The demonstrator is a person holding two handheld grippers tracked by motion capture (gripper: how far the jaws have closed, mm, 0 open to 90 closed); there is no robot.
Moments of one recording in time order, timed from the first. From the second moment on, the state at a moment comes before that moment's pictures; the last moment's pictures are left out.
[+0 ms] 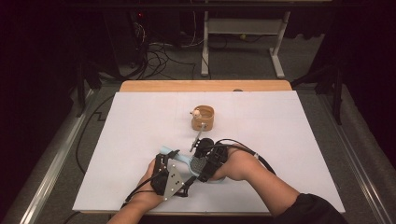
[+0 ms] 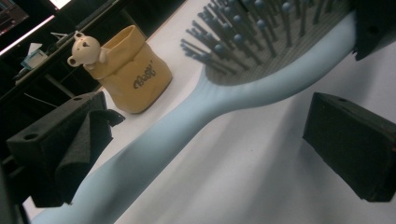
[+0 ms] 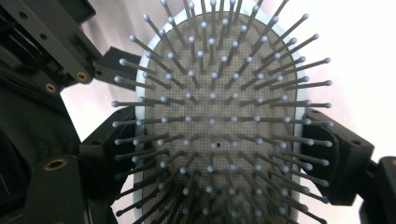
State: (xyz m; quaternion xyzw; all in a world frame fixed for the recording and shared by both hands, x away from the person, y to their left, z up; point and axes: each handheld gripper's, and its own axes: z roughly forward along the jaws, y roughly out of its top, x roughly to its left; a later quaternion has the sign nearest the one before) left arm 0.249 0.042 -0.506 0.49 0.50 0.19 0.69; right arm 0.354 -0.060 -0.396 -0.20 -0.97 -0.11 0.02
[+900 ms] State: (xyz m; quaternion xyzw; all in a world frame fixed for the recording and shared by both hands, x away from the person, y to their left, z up) left arm 0.238 0.043 -0.513 0.51 0.46 0.20 0.70; right arm 0.356 -0.049 -0.398 -0.21 -0.97 -0.11 0.04
